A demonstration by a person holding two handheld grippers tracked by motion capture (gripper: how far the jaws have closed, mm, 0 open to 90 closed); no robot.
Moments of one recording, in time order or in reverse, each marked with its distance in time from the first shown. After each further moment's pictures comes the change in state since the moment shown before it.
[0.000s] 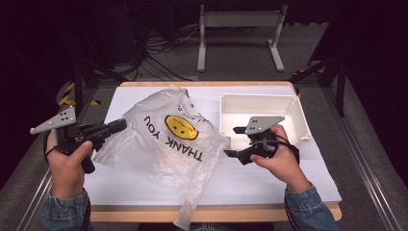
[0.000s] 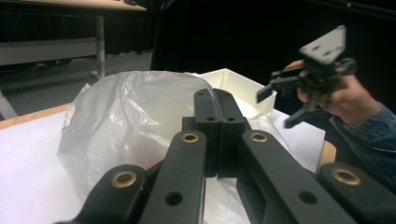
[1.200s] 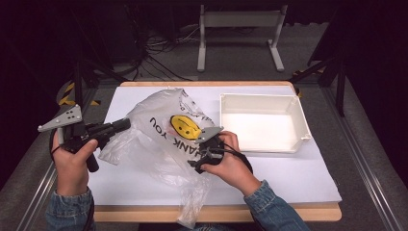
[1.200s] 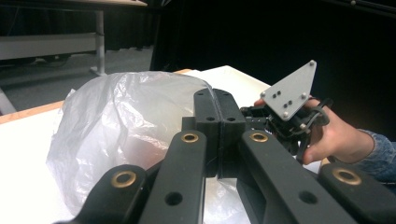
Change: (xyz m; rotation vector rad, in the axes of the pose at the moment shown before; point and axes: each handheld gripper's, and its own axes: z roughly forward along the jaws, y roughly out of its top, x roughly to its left) left arm 0.001 -0.001 0.008 0.014 0.008 -0.007; right arm 0.041 0.013 0.121 0.214 -0.076 0.020
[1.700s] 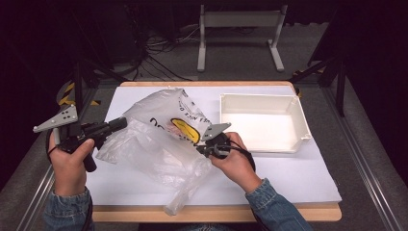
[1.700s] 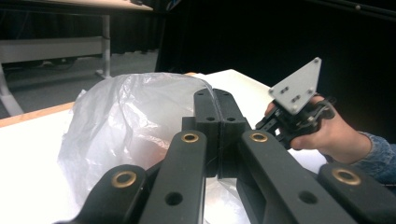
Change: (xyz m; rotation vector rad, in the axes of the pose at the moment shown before) left arm 0.005 -0.001 -0.007 -0.021 0.019 -0.006; right arm -0.014 -0.003 -0.017 -0.043 0.060 0.002
